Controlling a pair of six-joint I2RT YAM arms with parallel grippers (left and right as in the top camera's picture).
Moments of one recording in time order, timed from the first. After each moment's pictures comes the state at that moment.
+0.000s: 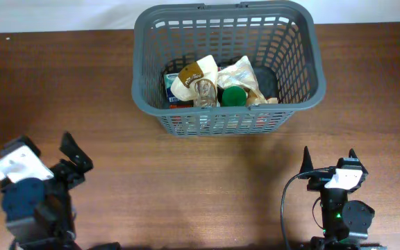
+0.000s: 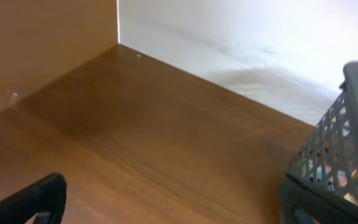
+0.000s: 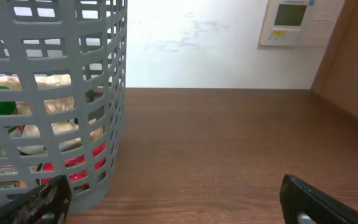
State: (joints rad) left arm 0.19 0.54 0.91 -0.72 -0.21 -0.26; right arm -0.16 0.02 0.01 -0.07 -0.04 -0.05
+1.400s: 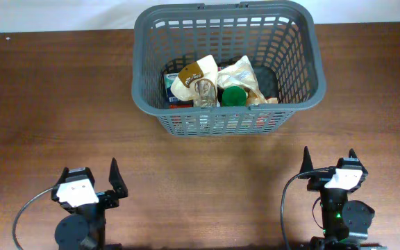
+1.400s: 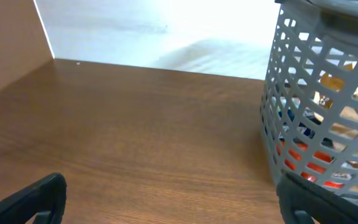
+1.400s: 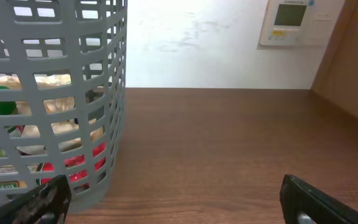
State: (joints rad) left arm 0.05 0.04 0.34 -0.51 -0.10 -0.07; right arm -0.16 0.02 0.01 -0.07 -0.04 -0.05
